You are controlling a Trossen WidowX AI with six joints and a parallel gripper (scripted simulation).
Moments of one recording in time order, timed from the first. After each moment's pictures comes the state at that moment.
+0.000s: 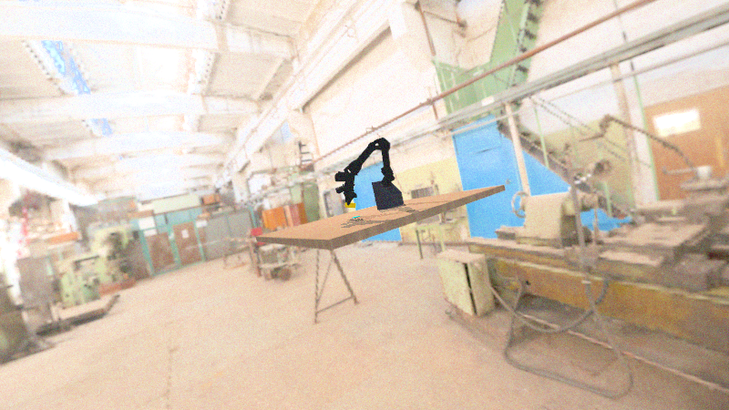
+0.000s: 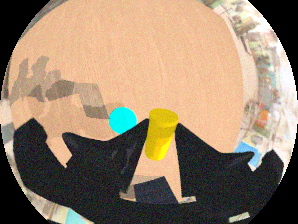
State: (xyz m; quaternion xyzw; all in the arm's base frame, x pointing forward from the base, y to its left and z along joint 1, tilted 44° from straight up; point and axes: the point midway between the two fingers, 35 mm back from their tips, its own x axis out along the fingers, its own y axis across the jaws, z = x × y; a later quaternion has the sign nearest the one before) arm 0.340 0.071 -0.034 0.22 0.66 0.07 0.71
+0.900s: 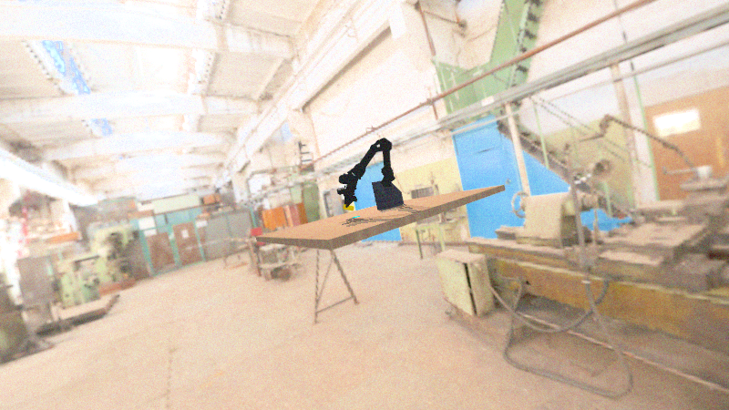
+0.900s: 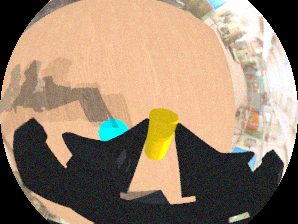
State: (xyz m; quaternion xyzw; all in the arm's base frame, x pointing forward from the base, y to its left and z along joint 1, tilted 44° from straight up) arm 0.344 0.075 -0.048 0.20 0.61 0.03 0.77
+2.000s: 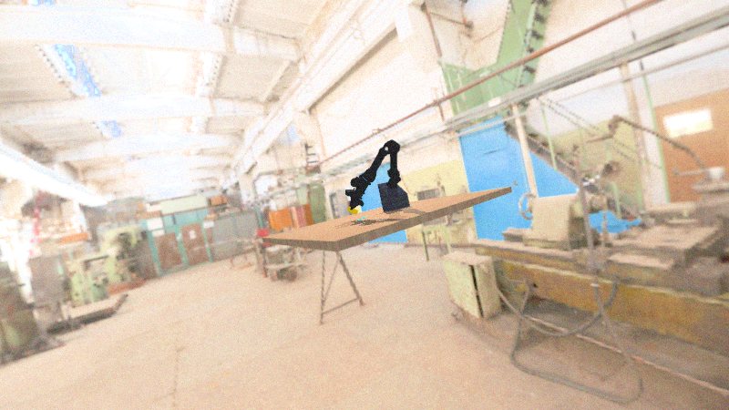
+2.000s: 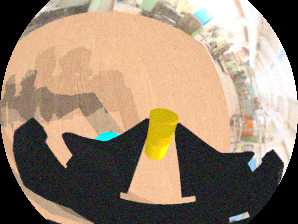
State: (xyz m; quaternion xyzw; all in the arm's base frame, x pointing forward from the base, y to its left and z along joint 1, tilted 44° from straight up) arm 0.348 0.080 -0.053 0.19 0.53 -0.01 0.82
